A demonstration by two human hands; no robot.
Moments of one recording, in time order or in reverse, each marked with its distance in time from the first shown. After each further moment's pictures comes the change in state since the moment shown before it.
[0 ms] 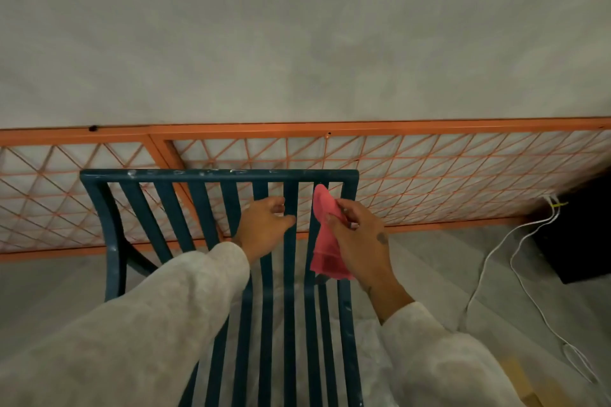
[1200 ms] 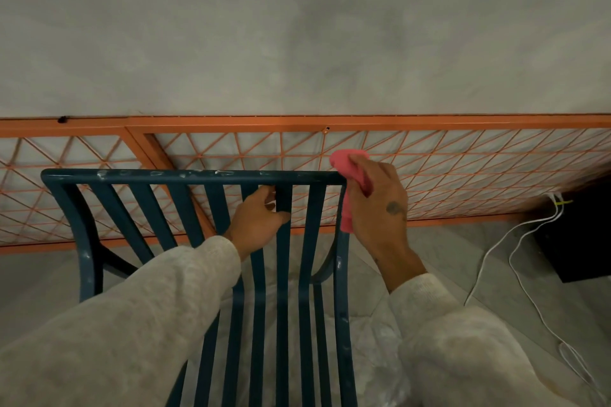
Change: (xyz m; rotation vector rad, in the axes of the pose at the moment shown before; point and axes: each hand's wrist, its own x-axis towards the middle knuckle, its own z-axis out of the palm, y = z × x) left_hand 0.046 -0.007 0.008 -0.096 -0.079 0.016; right_hand 0.070 -0.014 -0.013 -0.253 0.198 -0.297
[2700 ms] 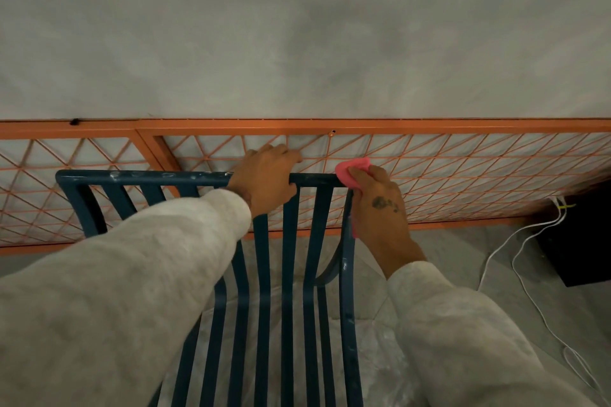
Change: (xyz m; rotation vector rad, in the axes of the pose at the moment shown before) left_hand 0.031 0.047 -0.036 0.946 0.067 0.536; right_hand 0.010 0.015 0.015 -0.398 -0.112 -0.102
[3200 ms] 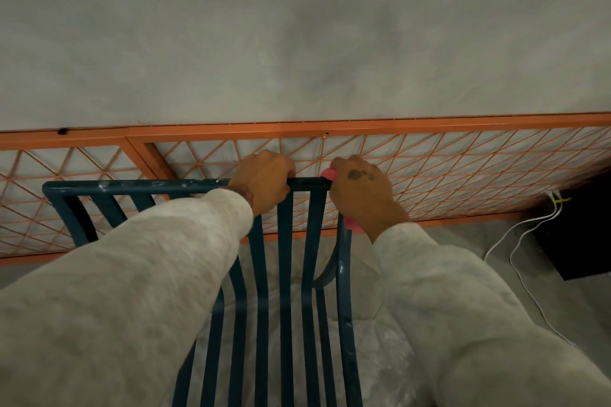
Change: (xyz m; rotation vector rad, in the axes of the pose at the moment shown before) left_hand 0.015 0.004 -0.001 -0.040 -0.095 -0.043; right_hand 0.040 -0.028 -0.016 -0.236 -0.285 -0.002
